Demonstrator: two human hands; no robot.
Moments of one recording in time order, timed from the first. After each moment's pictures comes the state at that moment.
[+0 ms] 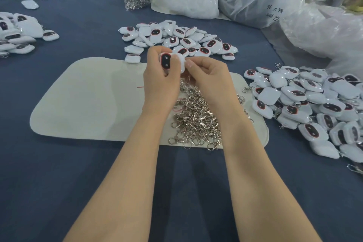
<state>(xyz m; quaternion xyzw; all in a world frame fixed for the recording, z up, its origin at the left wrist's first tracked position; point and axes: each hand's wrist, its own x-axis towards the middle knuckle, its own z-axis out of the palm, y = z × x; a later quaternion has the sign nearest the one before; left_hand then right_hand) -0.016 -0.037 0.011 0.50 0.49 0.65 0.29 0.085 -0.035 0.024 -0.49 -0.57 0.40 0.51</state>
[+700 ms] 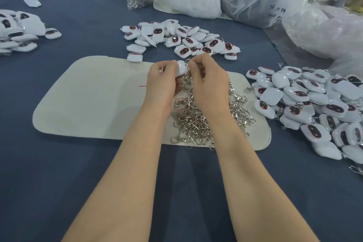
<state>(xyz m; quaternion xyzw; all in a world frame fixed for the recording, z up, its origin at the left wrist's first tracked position) -0.015 -0.029 0.011 0.31 0.50 0.62 0.52 0.076 -0.032 0.008 -0.54 -0.65 0.15 0.51</state>
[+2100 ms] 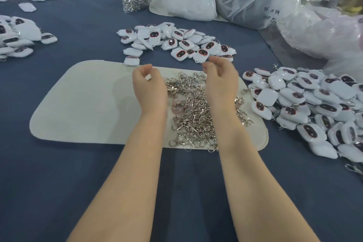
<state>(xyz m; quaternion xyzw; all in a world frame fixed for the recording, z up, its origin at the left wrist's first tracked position) -0.020 -0.025 -0.001 0.26 0.58 0.67 0.39 0.089 -0.025 0.016 -0.61 -0.45 0.29 0.58</state>
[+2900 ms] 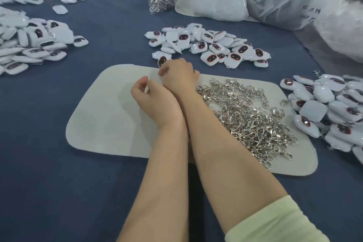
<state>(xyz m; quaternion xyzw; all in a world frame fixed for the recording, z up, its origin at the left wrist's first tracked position) -0.056 -0.024 0.003 0.07 0.56 0.75 0.36 -0.038 0.056 -0.006 -0.64 -0.72 0.15 0.21</state>
